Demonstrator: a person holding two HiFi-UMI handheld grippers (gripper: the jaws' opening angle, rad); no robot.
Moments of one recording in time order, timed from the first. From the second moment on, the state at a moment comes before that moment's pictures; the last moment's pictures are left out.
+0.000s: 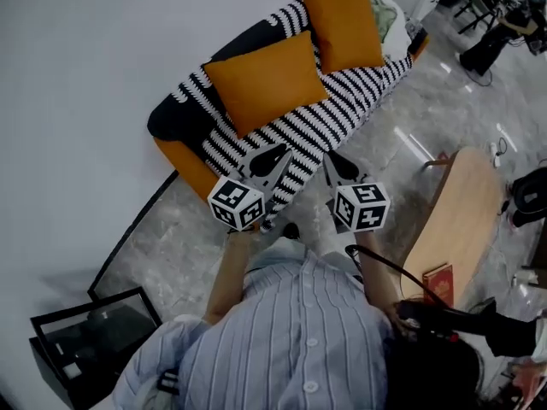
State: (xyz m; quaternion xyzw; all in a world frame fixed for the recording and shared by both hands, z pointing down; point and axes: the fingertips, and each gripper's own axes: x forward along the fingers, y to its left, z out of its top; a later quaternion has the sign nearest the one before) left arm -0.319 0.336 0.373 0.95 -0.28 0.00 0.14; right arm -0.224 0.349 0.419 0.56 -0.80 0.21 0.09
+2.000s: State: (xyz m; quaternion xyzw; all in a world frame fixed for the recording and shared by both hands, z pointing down) left arm -0.054 0.065 0.411 0.93 -0.31 -0.02 0.20; right arm 0.096 0.095 0.459 0.58 -0.77 0.25 0.11
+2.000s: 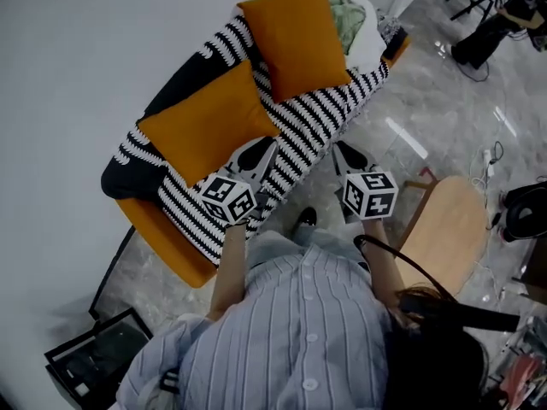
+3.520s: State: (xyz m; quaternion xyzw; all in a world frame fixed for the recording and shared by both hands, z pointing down) left arm -0.004 -0.171 0.470 0.91 -0.35 0.07 0.21; right arm 0.205 -0.137 0.506 0.56 -0.77 0.27 0.14
